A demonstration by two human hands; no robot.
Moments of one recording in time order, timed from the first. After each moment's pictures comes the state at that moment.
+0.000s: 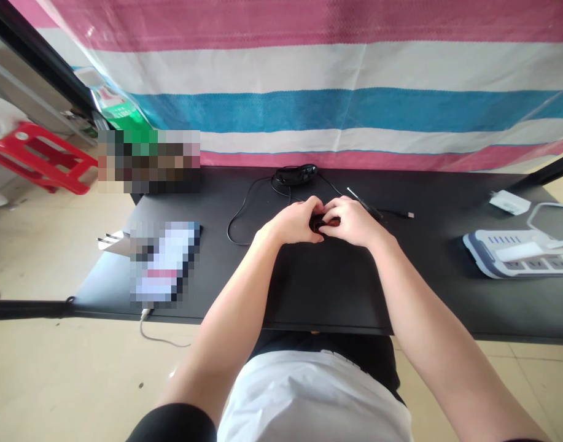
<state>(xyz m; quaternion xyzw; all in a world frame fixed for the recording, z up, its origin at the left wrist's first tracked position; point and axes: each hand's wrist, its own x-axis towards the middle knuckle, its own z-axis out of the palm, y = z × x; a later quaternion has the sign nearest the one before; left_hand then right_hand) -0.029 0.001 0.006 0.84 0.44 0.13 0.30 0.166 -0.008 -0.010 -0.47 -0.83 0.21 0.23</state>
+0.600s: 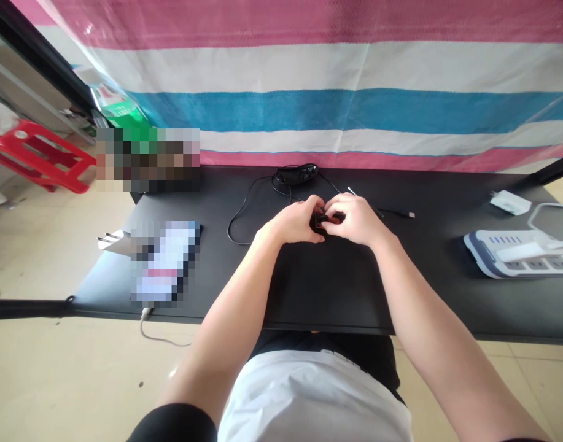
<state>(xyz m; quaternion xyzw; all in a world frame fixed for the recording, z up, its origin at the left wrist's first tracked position) -0.029 0.001 0.008 0.83 0.43 0.13 0.32 0.165 -0.011 -0.002 -0.46 -0.82 0.18 0.29</state>
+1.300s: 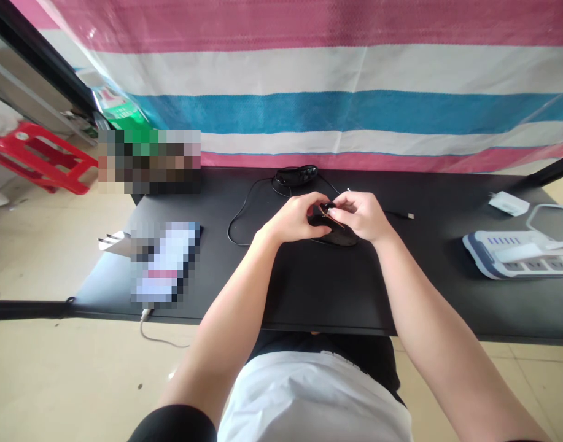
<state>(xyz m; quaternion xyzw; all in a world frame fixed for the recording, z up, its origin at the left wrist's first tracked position) -0.031 -0.001 0.013 0.83 0.38 0.27 0.30 0.164 -0.016 0.014 -0.49 -0.66 0.39 0.41</state>
